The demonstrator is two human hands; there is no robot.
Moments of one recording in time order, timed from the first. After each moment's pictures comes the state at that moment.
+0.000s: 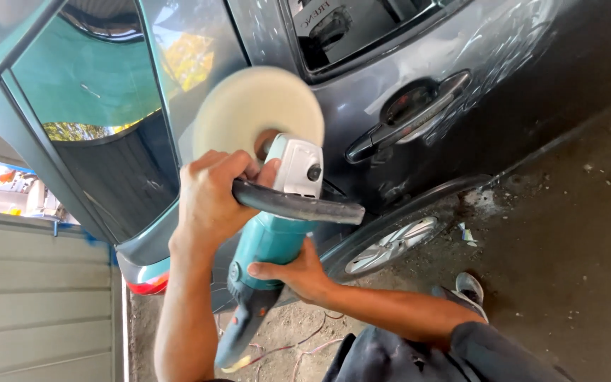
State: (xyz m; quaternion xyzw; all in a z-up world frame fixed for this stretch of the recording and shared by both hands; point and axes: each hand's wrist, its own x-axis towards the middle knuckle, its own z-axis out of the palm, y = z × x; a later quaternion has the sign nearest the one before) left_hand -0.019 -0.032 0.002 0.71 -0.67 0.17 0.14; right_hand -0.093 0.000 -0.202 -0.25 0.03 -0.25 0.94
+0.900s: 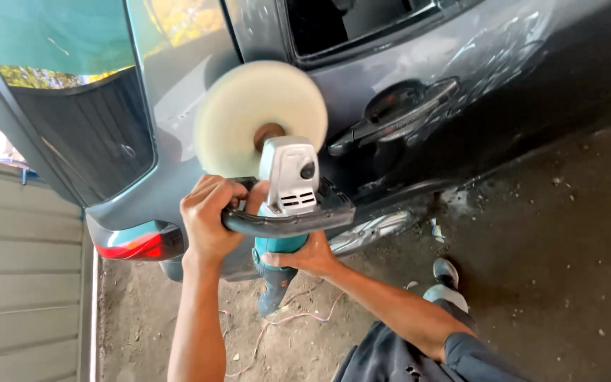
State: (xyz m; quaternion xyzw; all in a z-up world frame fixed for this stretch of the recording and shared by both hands) left_hand -0.041 -0.007 -0.065 0.74 -0.58 0.21 0.27; right_hand -0.129 -0.048 -0.274 -0.46 0.03 -0.25 0.85
